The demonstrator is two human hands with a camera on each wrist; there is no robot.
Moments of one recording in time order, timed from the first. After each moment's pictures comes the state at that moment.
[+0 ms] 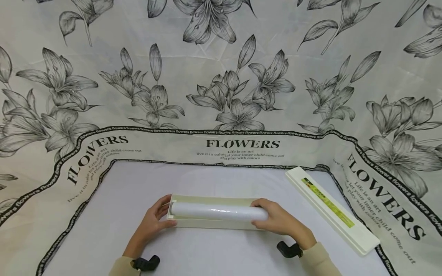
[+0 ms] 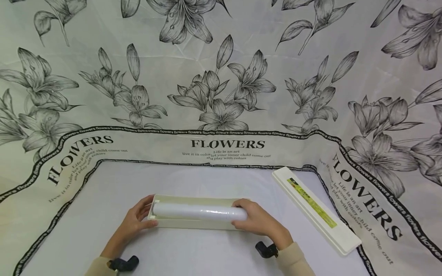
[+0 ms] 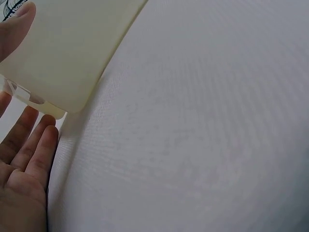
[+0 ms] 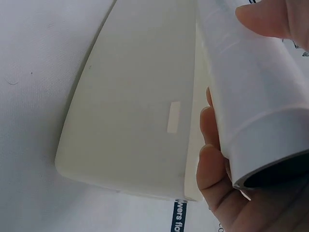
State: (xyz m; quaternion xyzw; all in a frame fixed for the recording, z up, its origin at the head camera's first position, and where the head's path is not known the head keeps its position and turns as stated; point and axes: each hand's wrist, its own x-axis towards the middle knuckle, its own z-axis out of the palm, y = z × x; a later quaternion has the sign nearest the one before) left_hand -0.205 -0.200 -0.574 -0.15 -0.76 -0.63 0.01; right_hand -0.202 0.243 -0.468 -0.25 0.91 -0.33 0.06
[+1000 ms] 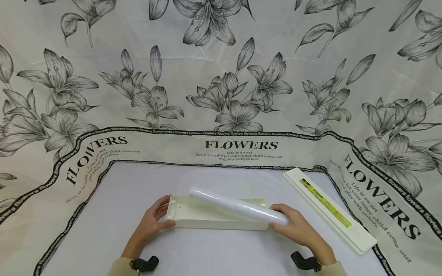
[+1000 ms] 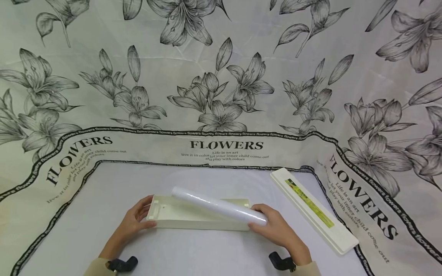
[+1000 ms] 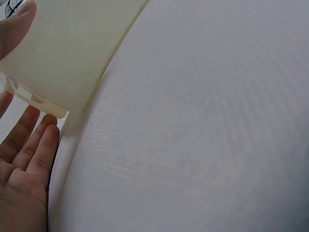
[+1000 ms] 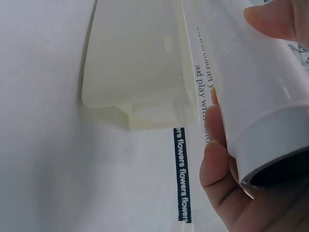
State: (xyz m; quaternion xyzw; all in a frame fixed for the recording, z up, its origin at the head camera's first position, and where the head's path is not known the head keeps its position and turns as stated) left_hand -0.202 -0.196 -0.569 -0.13 -0.77 -0.62 0.00; right_hand -0.170 0.286 -0.468 -0.13 0.92 -0.38 0.00
